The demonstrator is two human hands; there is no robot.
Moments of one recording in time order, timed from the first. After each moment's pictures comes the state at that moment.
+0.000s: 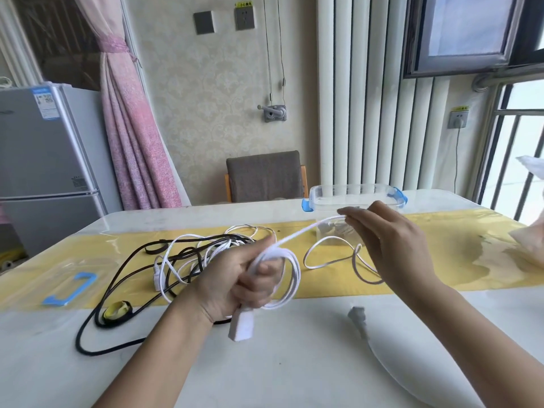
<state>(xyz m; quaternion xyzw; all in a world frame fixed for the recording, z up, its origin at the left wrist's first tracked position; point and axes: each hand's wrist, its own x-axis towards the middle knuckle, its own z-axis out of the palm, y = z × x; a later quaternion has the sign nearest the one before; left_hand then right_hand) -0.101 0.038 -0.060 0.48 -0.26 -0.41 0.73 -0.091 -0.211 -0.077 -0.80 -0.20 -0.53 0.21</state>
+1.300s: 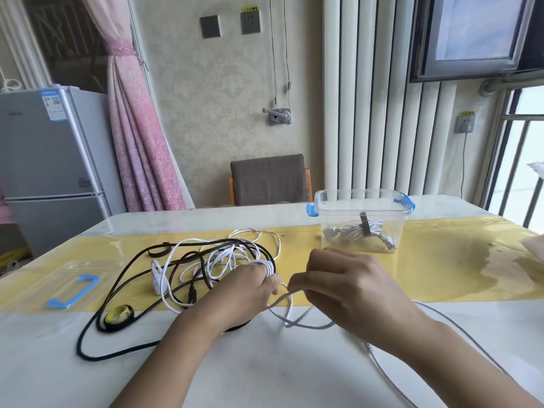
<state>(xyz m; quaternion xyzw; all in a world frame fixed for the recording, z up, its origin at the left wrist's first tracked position) -0.098 0.031 -0.076 0.97 -0.16 0.04 0.20 -0.138 -0.160 -0.065 -0.80 -0.45 -0.36 0.16</state>
